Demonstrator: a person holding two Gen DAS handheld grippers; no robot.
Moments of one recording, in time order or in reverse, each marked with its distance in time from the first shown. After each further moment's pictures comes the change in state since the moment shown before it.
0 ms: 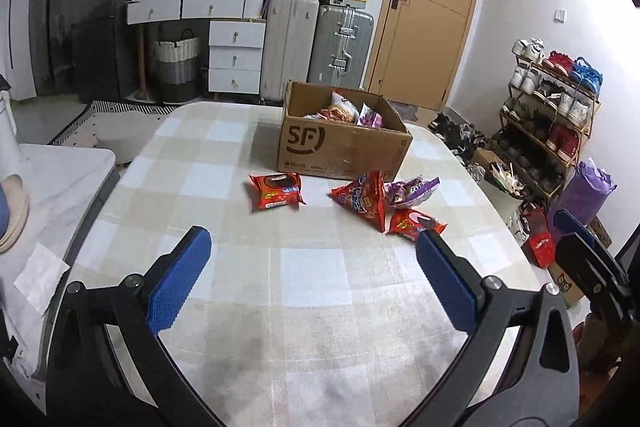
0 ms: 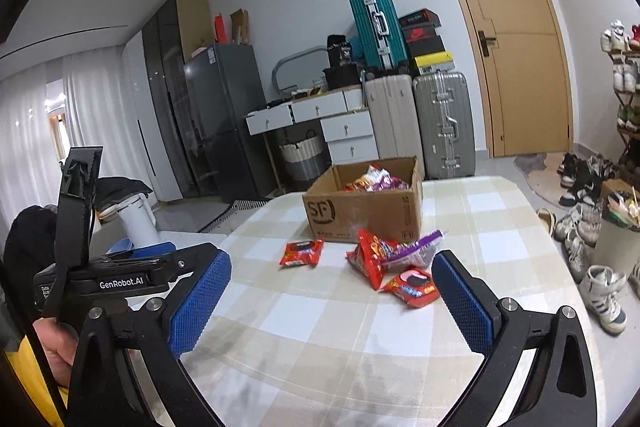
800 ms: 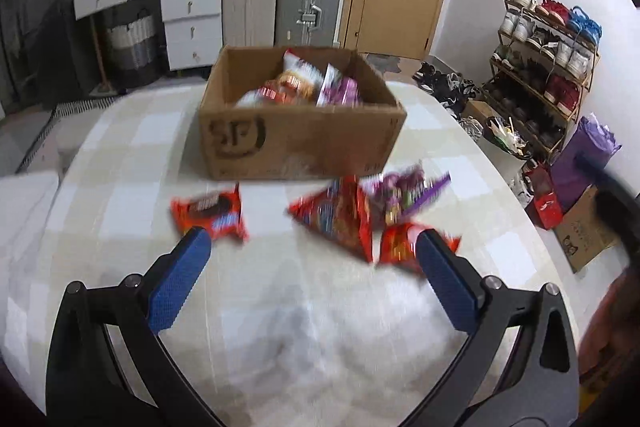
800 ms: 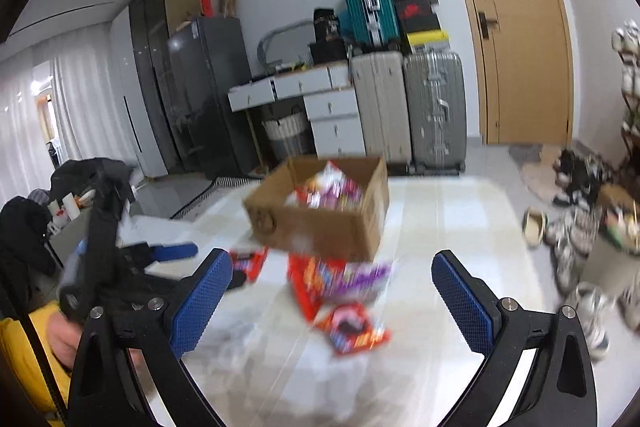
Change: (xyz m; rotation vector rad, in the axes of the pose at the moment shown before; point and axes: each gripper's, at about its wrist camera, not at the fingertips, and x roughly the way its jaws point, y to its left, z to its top) left arm 0.171 -0.058 0.052 0.132 0.159 -0.045; right arm 0.083 -0.089 0.066 -0.040 0.078 -0.027
